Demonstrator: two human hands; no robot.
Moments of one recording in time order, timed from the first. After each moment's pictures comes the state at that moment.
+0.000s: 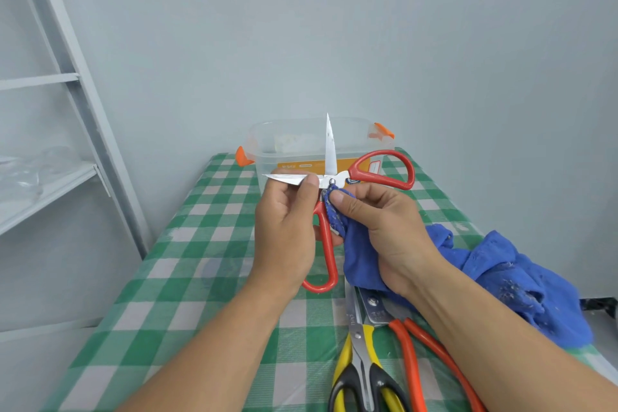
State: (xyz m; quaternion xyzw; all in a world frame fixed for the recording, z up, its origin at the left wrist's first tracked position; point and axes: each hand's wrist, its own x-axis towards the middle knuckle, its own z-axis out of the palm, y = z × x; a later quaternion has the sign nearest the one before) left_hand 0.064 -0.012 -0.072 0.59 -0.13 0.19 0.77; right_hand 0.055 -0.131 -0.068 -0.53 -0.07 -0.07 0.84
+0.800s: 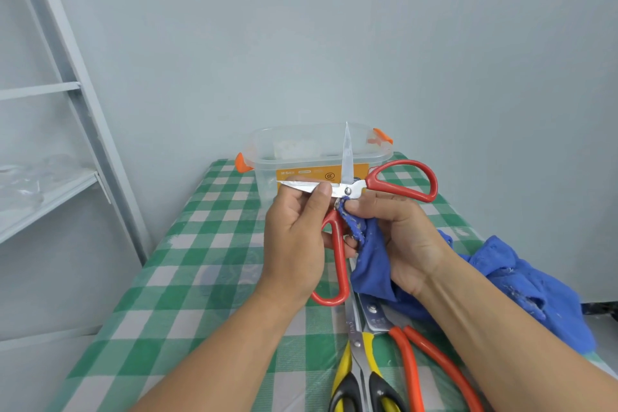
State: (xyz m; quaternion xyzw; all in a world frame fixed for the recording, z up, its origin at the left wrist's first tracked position) left_hand 0.055 -0.020 -0.070 0.59 -0.17 0.15 0.78; right_hand 0.055 -0.149 -0.061 -0.50 -0.04 0.07 0.86
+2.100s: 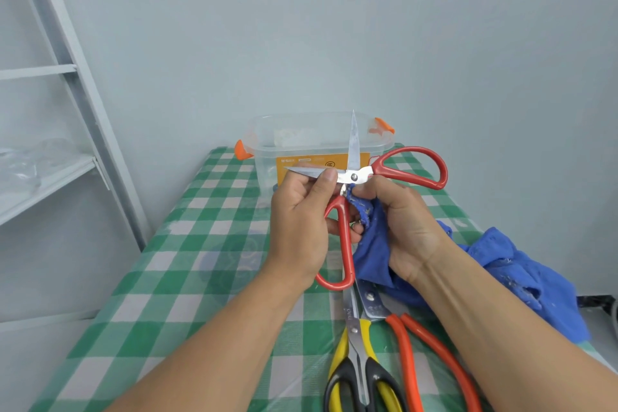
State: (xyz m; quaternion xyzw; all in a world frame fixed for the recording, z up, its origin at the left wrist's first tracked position) left_hand 0.063 -0.028 -0.071 0.57 -0.15 0.12 0.80; right_hand 0.054 -0.146 -0.058 -0.49 -0.02 0.05 0.87
